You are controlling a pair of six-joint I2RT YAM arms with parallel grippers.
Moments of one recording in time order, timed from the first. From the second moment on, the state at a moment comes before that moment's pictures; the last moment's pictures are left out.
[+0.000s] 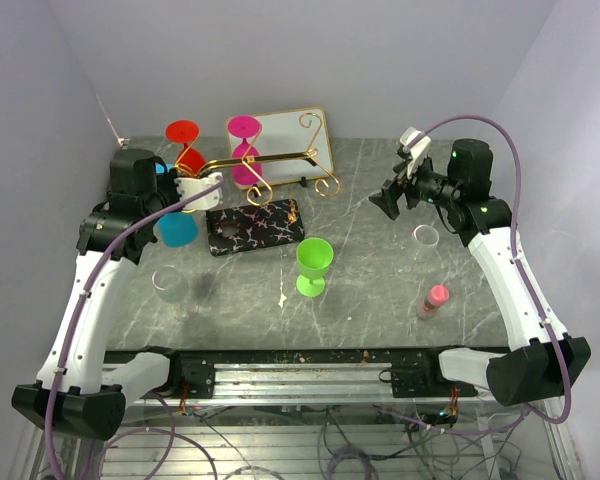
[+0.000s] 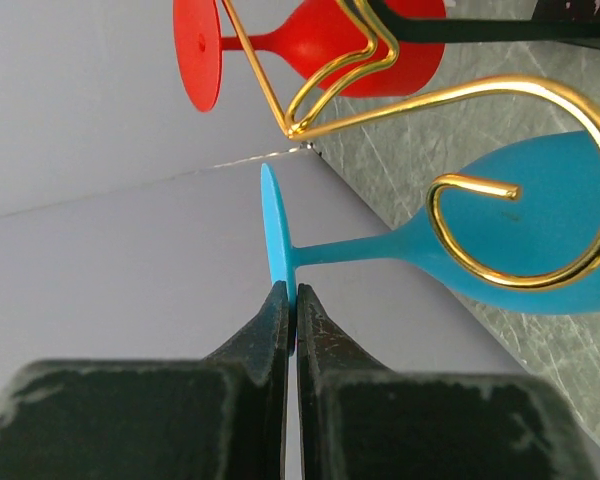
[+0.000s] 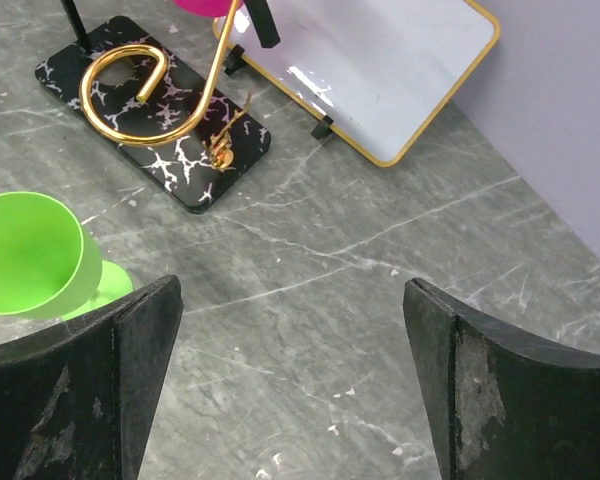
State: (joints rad) left arm -0.18 1.08 1.31 -0.75 -0.10 1.31; right arm 0.16 1.23 1.27 -0.45 -0.61 -0.47
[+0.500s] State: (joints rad) left arm -0.20 1.10 1.31 -0.75 0.01 1.36; right arm 0.16 1.23 1.27 -0.46 -0.64 -0.46
